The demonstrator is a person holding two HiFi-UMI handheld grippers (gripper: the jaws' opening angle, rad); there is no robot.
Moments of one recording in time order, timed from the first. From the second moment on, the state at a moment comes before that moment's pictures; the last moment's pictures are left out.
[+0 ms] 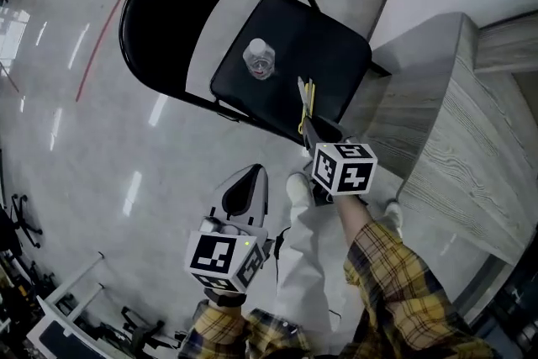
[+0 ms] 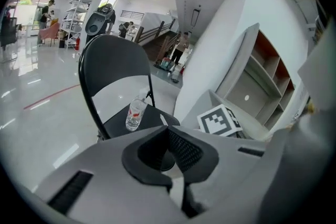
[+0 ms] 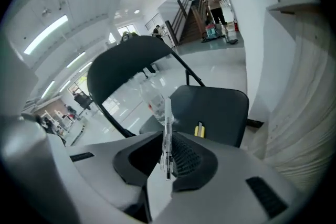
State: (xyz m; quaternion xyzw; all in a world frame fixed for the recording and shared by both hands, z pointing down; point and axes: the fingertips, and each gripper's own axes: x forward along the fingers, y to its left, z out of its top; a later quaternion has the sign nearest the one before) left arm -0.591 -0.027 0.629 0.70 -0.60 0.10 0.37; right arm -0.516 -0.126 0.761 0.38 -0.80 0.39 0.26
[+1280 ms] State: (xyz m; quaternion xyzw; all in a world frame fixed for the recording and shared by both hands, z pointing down) left arm -0.562 -0.054 0.501 0.73 -0.61 0.11 0.29; right arm -0.519 -0.095 0.641 0.35 -0.84 0.36 0.21
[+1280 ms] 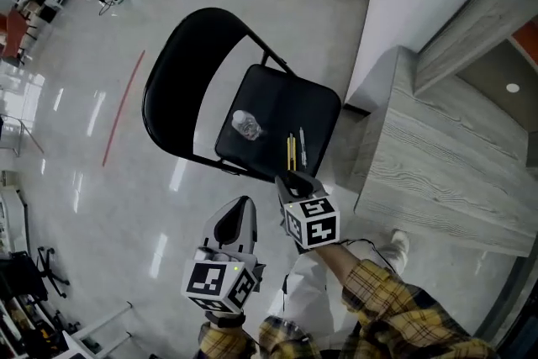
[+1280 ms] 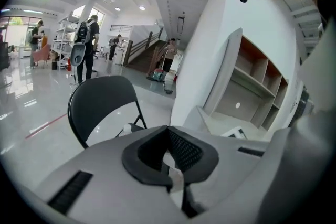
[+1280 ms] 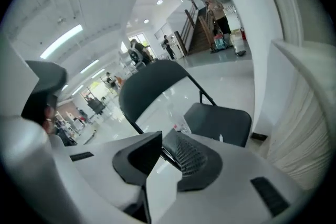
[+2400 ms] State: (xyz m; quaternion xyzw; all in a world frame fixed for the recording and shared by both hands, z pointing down) left arm 0.039 -0.032 0.290 0.91 -0.37 0.04 0.18; right arm 0.163 0.007 0.292 0.56 -0.82 0.13 0.04
